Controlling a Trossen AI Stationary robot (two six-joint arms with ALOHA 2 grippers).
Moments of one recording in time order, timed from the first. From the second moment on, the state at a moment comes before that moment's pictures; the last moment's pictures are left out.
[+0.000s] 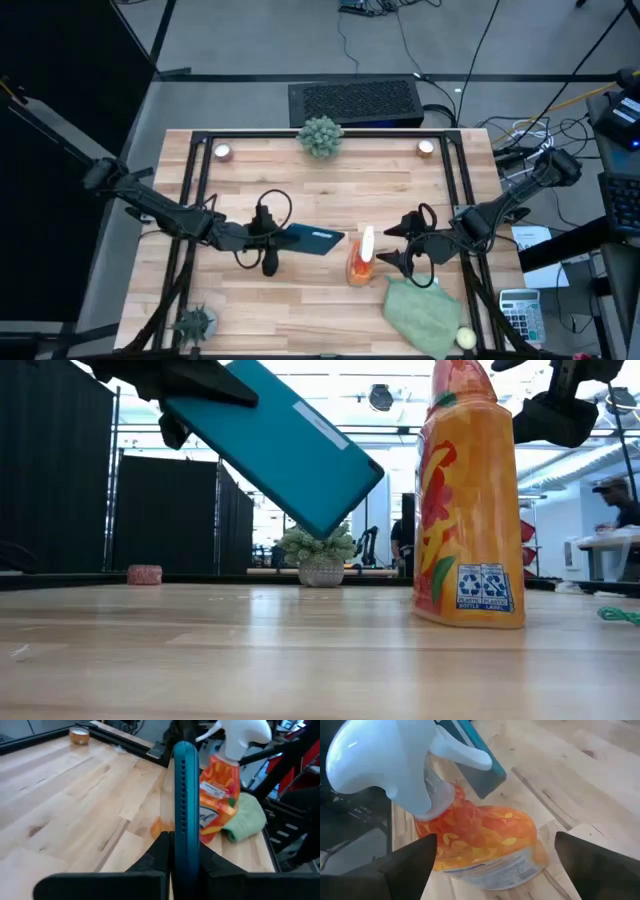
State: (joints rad) left arm -0.40 1.21 0.63 0.22 -0.46 -0.49; right arm 0.56 1.05 0.71 -0.33 0.55 0.92
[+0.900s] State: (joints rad) left arm -0.34 1.21 0.63 0.22 -0.44 -0.46; right arm 0.73 0.87 0.71 -0.26 0.75 0.72
